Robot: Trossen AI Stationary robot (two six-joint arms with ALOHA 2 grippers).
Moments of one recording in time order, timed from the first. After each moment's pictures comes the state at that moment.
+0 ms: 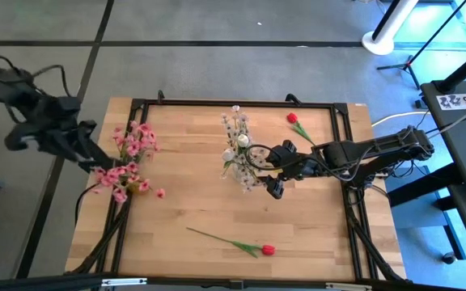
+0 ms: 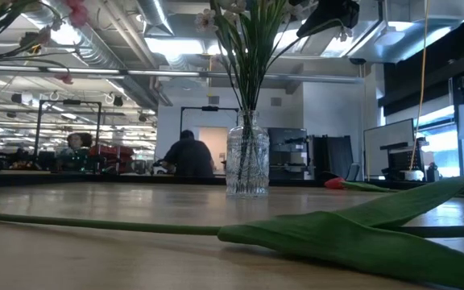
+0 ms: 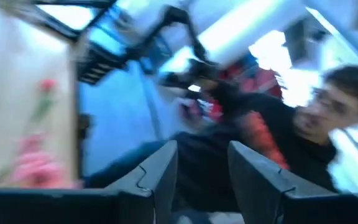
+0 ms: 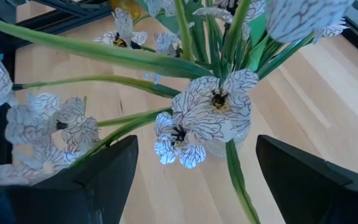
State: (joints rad) left arm -0.72 0.75 1.74 -1.17 -0.01 -0.96; right arm 0.24 1.37 1.29 -0.68 0.32 0.52
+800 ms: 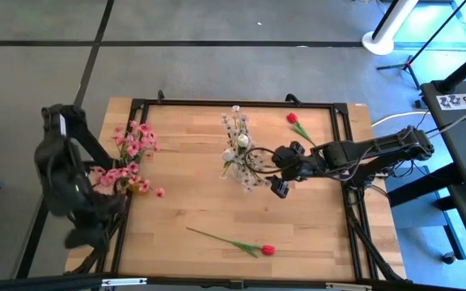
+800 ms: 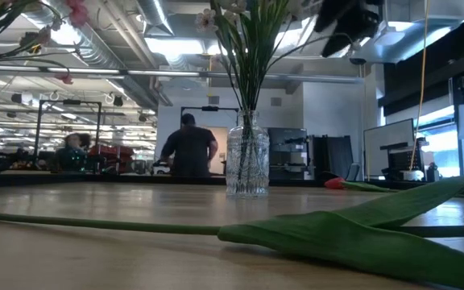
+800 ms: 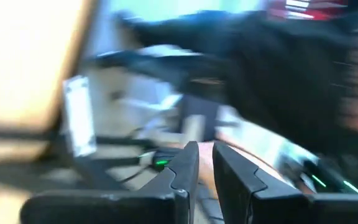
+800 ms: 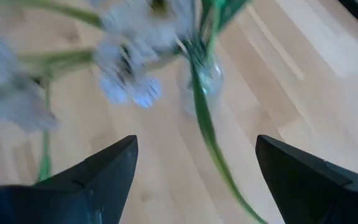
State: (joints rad) left arm -1.00 1.14 1.52 -1.03 0.13 -1.57; right arm 0.24 1.37 1.29 -0.88 0.32 0.61
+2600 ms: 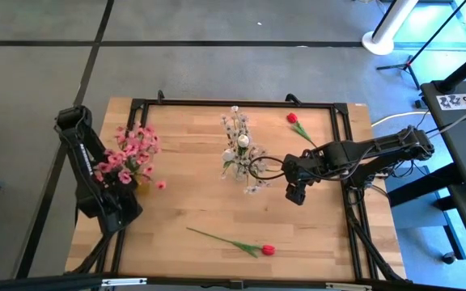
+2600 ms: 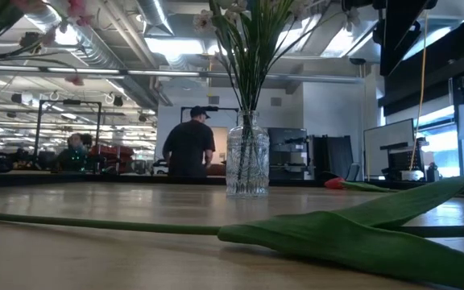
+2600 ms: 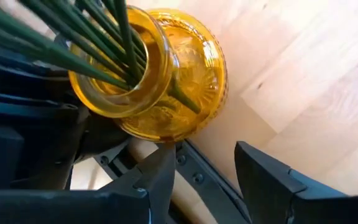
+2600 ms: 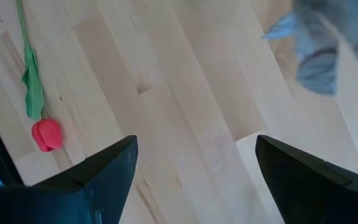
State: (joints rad) left arm -1.18 1.15 0.71 -1.40 -0.19 -1.99; right arm 0.24 1.37 1.29 -1.18 0.06 0.68
